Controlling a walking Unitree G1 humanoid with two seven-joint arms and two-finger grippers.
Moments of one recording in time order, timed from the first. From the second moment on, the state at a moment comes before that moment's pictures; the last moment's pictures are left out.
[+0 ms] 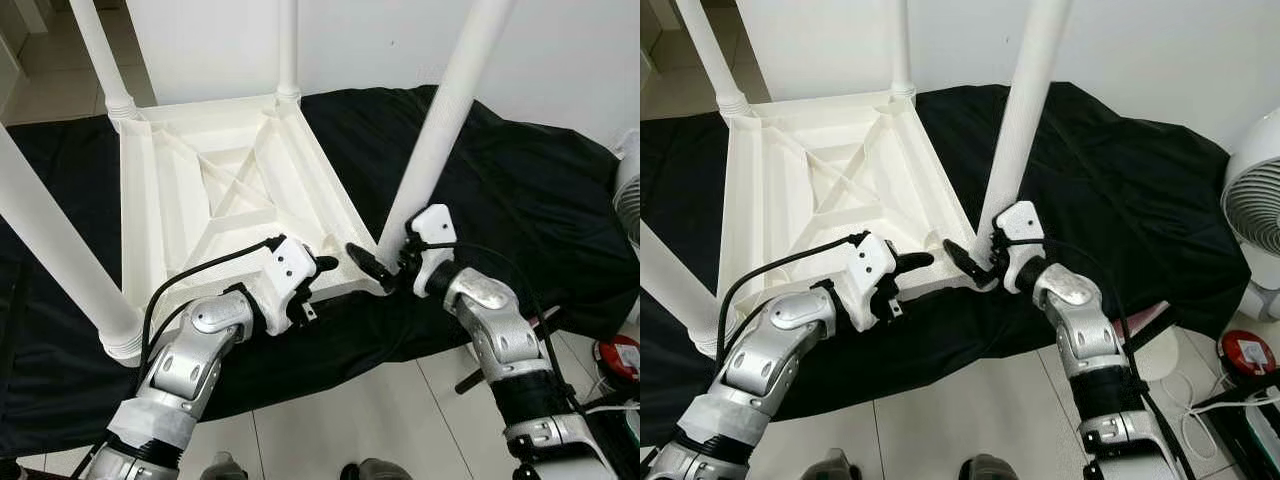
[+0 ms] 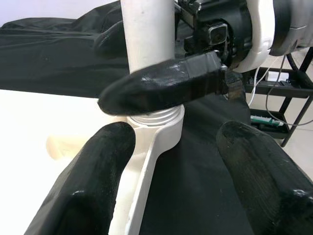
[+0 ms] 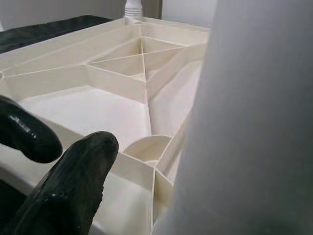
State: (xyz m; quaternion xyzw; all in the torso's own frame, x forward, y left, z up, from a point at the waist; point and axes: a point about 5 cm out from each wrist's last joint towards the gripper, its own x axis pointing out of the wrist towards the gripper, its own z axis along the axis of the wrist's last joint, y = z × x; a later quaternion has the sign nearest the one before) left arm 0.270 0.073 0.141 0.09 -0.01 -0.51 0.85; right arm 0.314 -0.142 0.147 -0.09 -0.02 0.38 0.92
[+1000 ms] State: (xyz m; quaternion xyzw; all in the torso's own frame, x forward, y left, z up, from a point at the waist) left arm 0.271 0.070 0.144 0.09 -0.02 -0.52 0.85; right arm 0.317 -0.133 0.132 -0.05 -0.03 0.28 0.96
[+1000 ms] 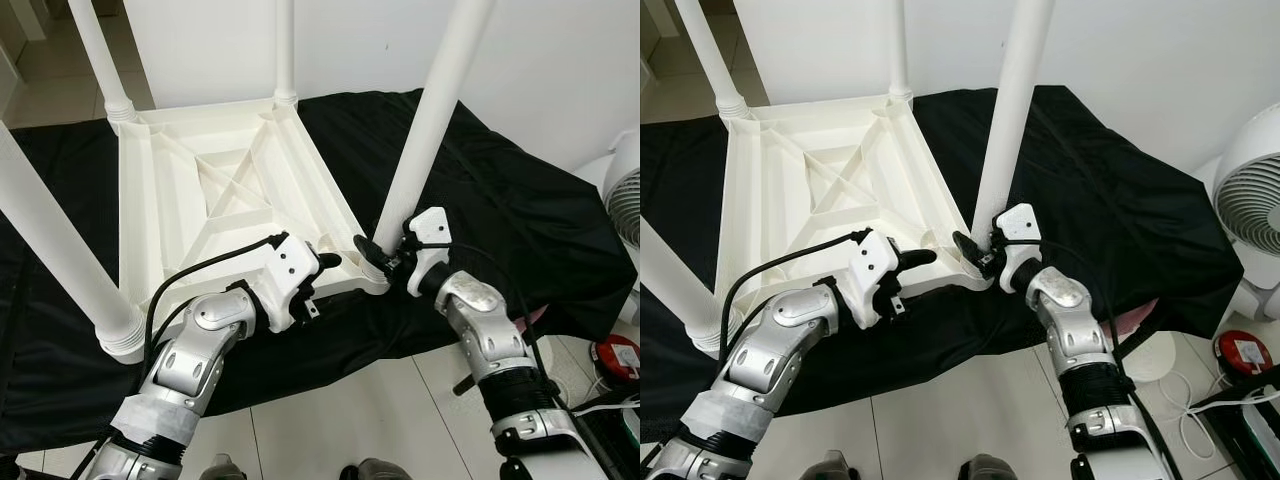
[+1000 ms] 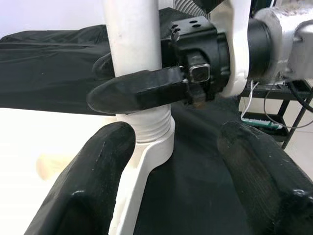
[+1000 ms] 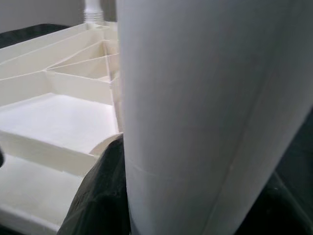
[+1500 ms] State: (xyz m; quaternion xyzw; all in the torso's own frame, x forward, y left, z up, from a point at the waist) left arm 0.271 0.071 0.144 0.09 -0.02 -0.51 0.85; right arm 0.294 -0.097 0.139 -0.02 -0.01 0.07 1.00
